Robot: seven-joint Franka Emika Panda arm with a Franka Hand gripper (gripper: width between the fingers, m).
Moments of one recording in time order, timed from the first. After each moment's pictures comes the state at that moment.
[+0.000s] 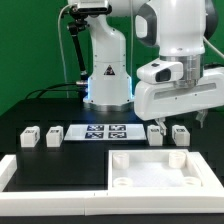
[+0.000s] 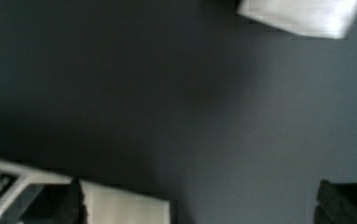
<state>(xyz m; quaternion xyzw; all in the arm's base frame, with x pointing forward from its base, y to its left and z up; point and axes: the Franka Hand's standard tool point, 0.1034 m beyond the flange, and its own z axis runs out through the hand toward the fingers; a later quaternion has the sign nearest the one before) 0.447 0.153 0.050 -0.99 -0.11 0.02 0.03</state>
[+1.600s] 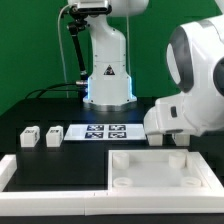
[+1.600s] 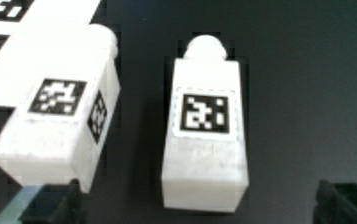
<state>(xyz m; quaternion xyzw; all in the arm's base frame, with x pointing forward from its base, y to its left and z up) 0.421 0.162 0.026 -0.89 -0.03 0.46 0.01</state>
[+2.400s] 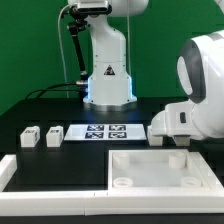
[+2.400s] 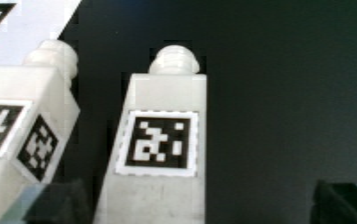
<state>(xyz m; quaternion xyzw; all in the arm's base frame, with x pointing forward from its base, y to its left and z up) 0.393 0.178 0.014 -0.88 -0.02 0.48 -0.02</state>
